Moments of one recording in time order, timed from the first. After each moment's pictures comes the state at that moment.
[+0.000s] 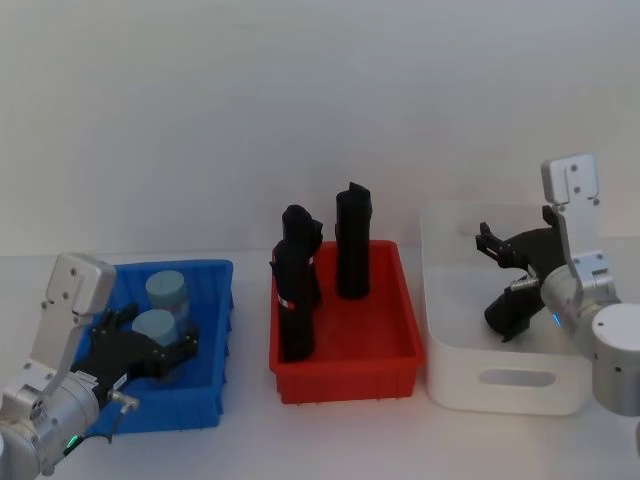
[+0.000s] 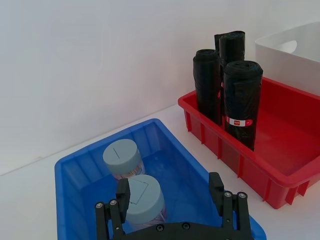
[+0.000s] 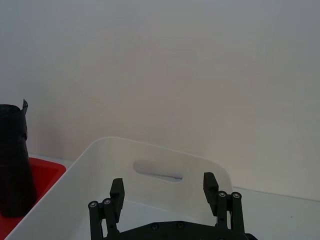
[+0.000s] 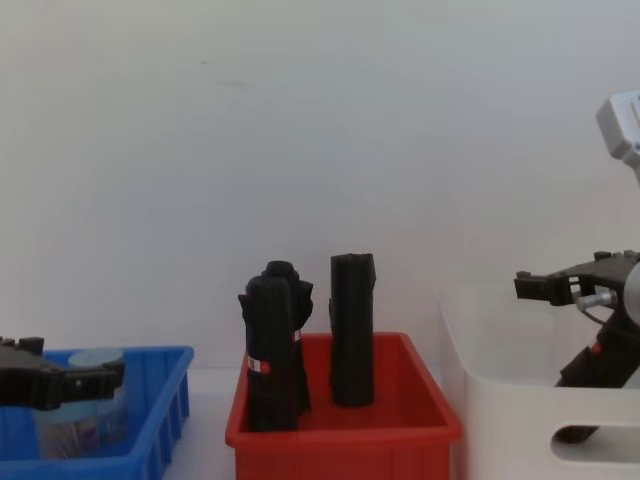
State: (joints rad) left arm -0.16 0.59 0.29 -1.56 -0.45 0.19 -0.12; right arm 0.51 0.11 -0.23 -1.11 0.01 0.14 -0.03
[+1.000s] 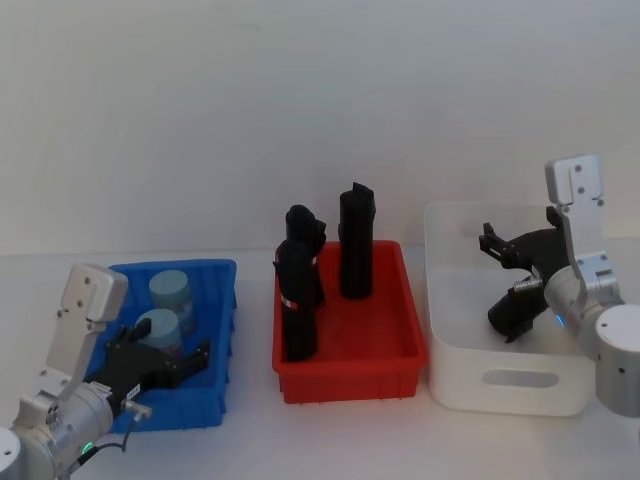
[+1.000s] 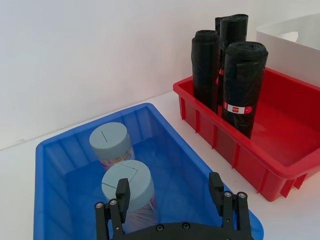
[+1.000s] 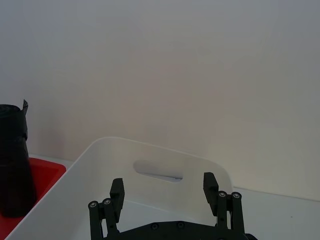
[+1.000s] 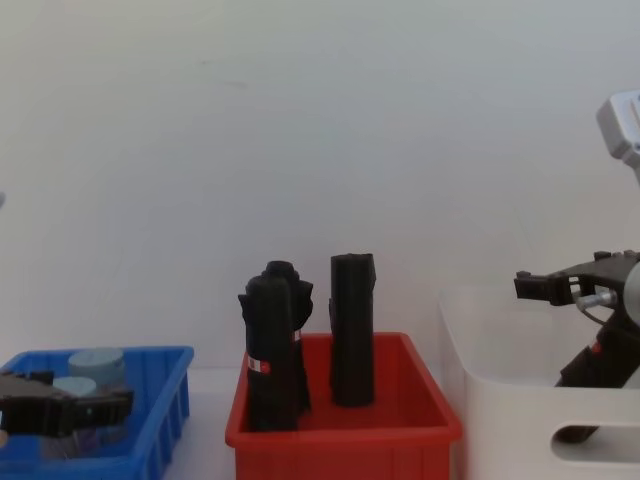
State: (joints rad) left arm -0.17 0.55 0.30 -1.50 -0.47 0.21 -0.14; right arm 0.51 0.11 -0.23 -1.11 0.01 0.14 -0.03
